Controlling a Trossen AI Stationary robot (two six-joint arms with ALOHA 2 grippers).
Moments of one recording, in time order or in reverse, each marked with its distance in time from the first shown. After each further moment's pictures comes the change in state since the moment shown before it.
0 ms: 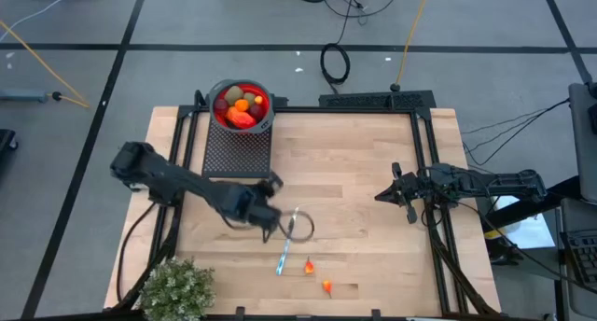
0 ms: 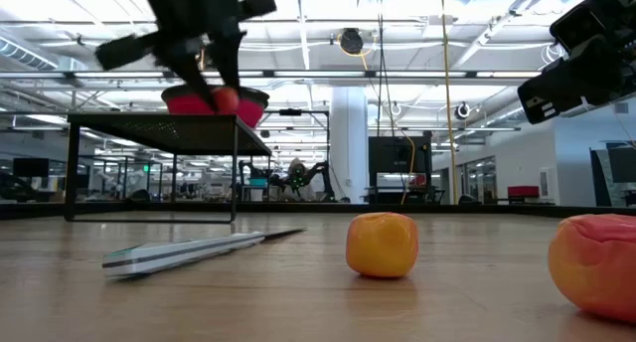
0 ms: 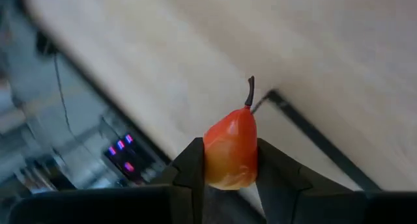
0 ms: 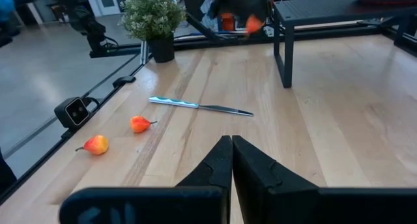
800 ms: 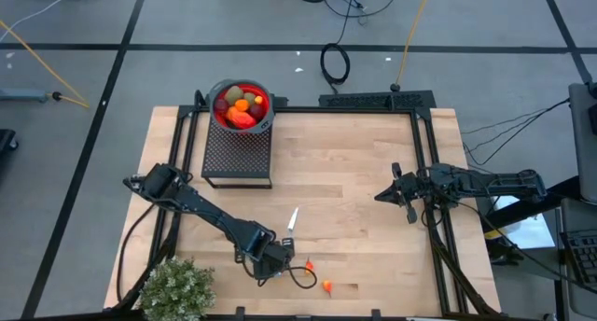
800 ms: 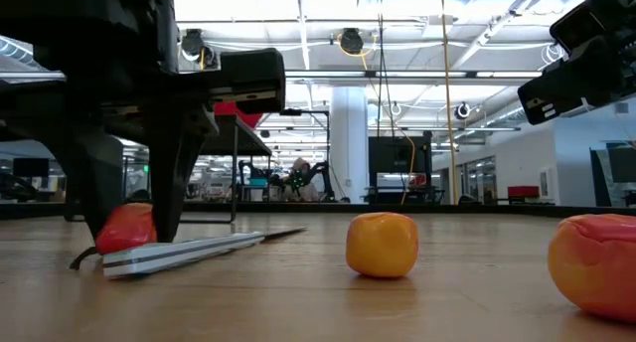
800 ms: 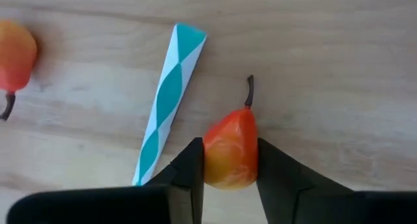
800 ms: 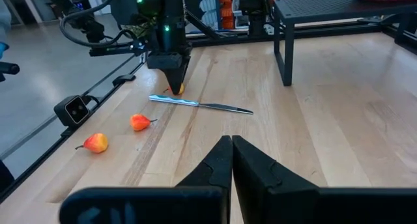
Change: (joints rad) left arm -0.154 0.304 0.001 0.357 0.643 0.343; right arm 0.000 0.000 0.000 -0.007 0.000 0.000
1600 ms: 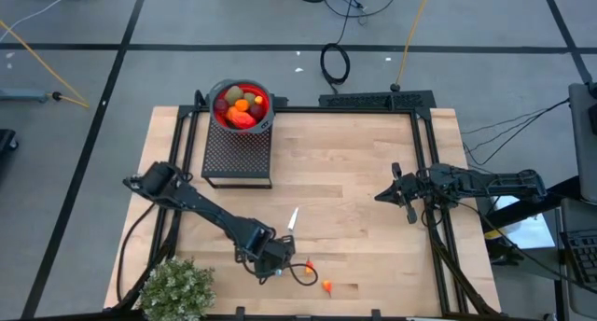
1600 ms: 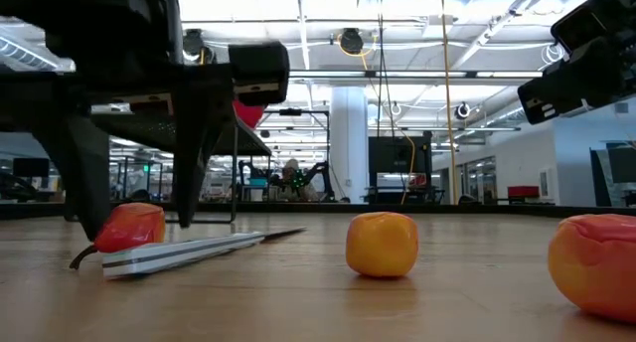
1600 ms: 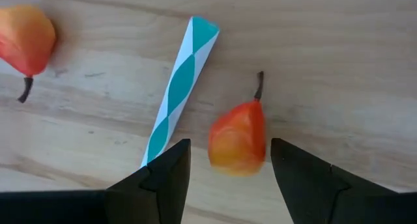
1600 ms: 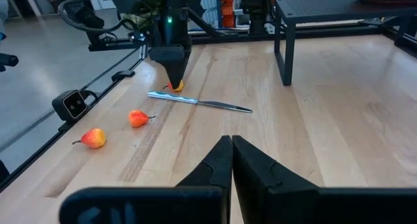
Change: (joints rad) left arm 0.009 -0.022 -0.001 -0.007 0.007 -0.036; right arm 0.000 0.000 0.000 -0.008 0.000 -0.026
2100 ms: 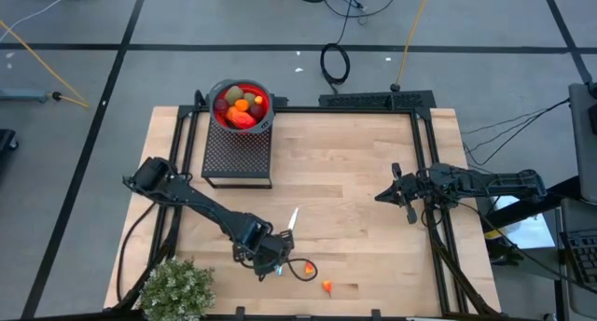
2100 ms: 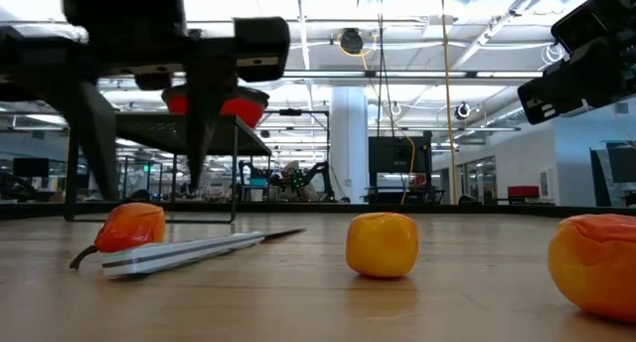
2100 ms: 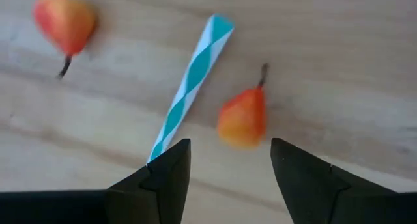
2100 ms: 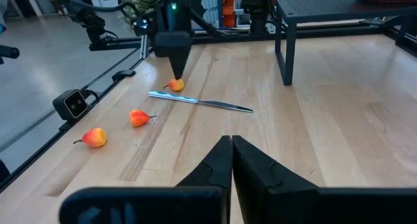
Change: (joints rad) left arm 0.017 -0.062 0.000 -0.035 0.006 -0.047; right arm 0.000 0.000 0.000 -0.001 -0.004 0.000
